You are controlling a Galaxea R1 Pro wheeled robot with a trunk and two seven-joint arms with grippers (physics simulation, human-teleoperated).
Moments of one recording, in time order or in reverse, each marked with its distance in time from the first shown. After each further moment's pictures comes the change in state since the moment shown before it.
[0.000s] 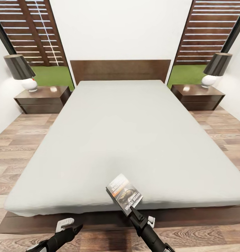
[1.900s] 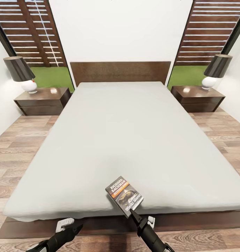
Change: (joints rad) left arm 0.001 0.000 0.001 0.000 0.000 0.002 0.000; right arm 0.000 0.000 0.000 0.001 0.000 0.000 -0.001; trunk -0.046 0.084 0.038
